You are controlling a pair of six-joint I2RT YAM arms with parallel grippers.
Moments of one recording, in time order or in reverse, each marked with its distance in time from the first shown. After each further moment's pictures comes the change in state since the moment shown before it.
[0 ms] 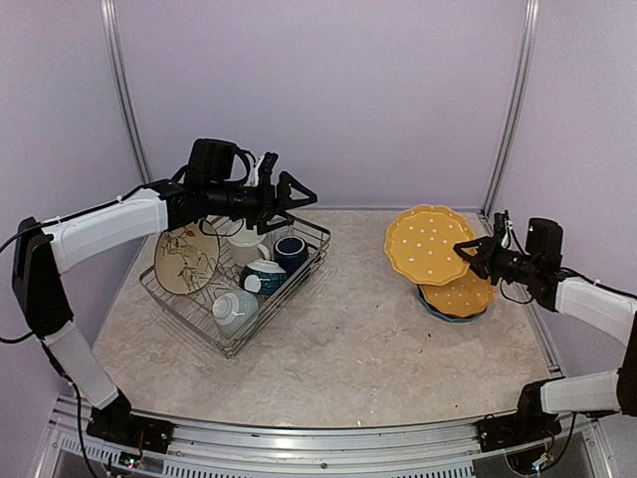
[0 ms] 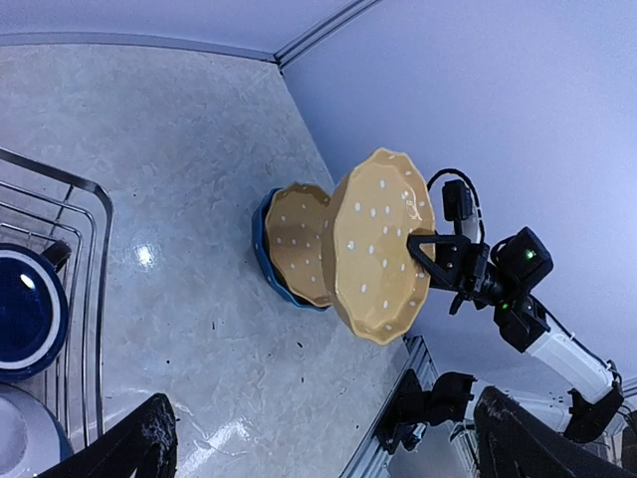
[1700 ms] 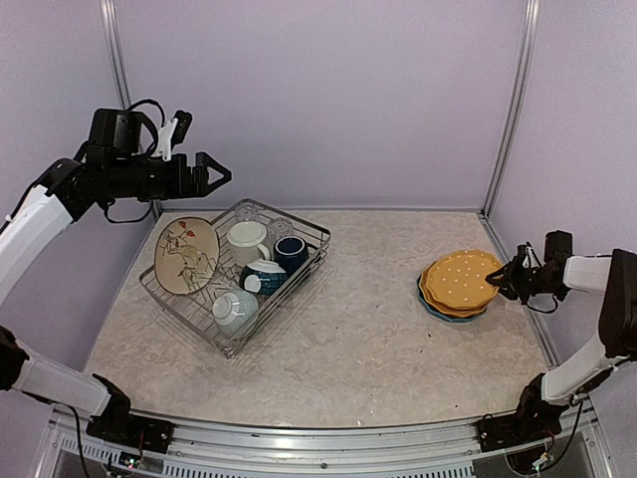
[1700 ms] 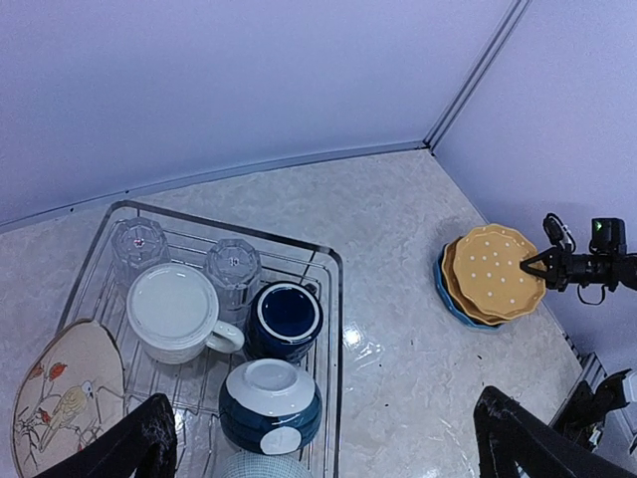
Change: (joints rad) left arm 0.153 -0.418 0.050 -0.492 -0.356 0.486; right arm -0.397 0.293 0.144 -0.474 -0.040 -0.404
